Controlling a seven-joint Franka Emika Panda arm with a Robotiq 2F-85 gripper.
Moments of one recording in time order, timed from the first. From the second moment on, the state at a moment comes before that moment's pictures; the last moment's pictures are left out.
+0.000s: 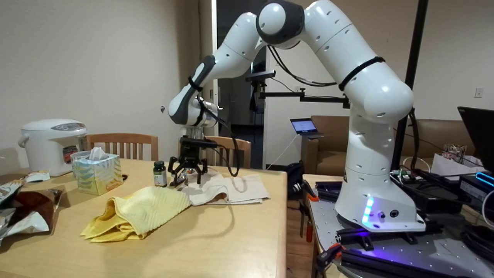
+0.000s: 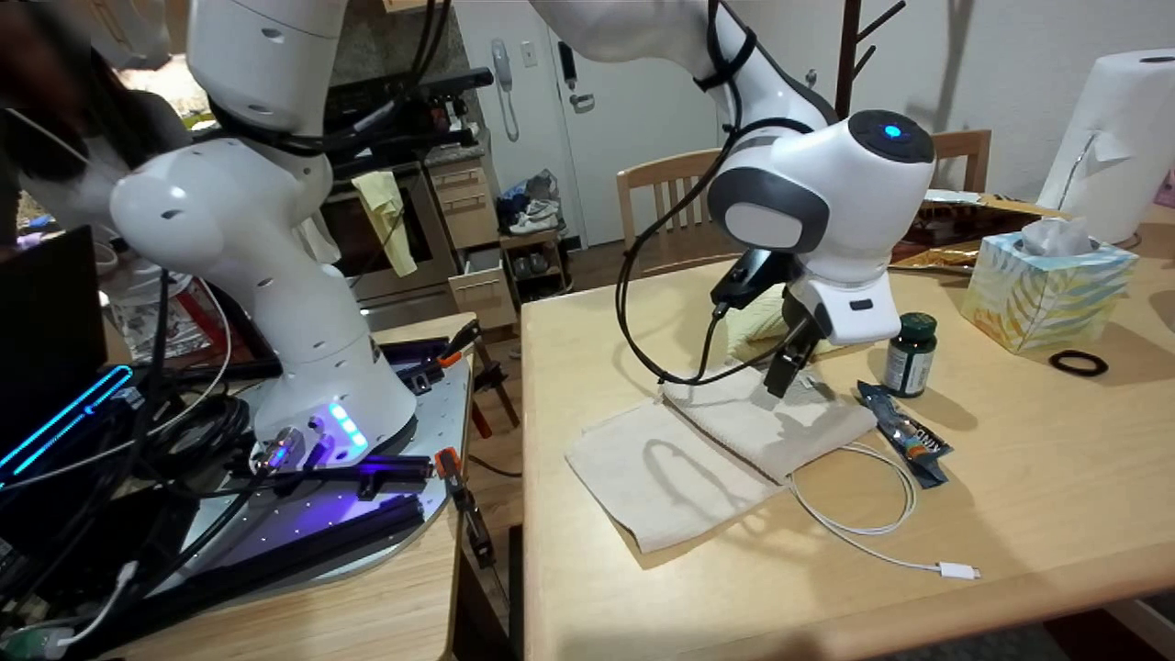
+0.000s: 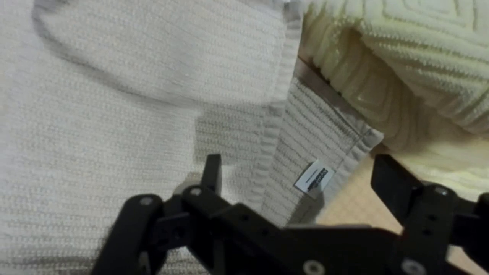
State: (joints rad) arm -0.18 0.67 -0.08 -1.86 0.54 2.36 0.23
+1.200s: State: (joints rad) arm -0.06 0.69 -0.18 -1.87 0.38 2.38 0.56
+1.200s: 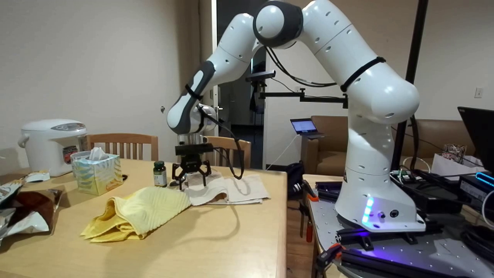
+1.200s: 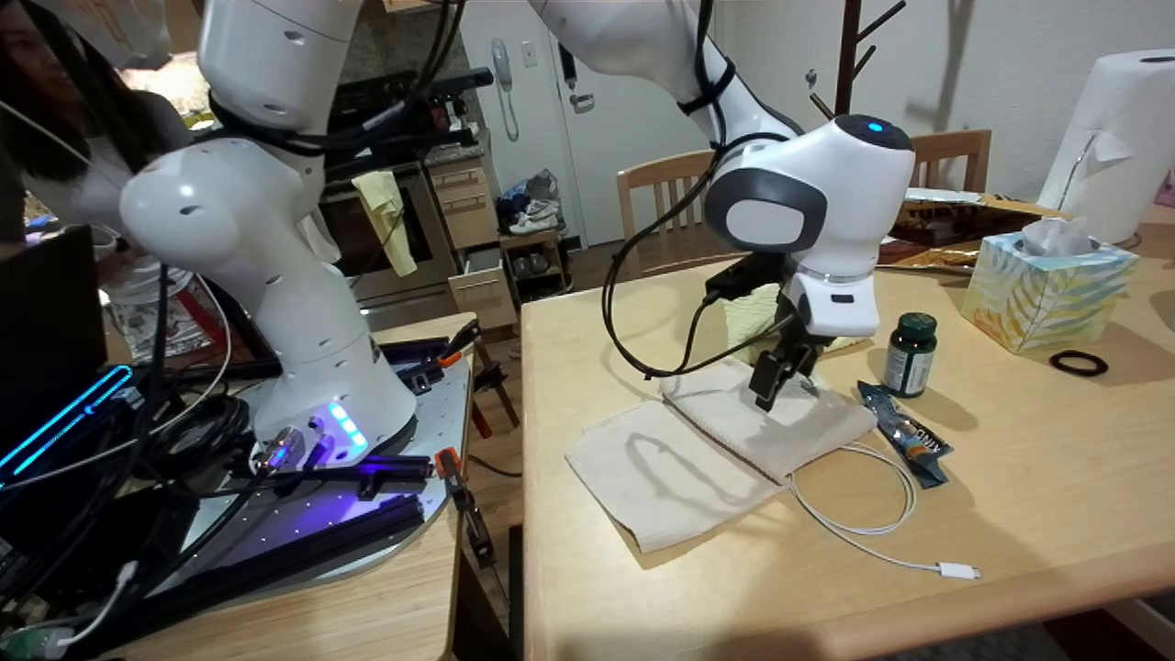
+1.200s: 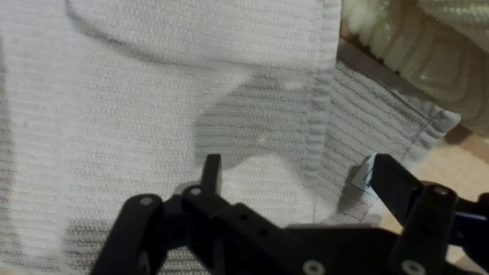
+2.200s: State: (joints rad) arm -0.05 0.70 -0.18 -1.83 0.36 2.33 0.58
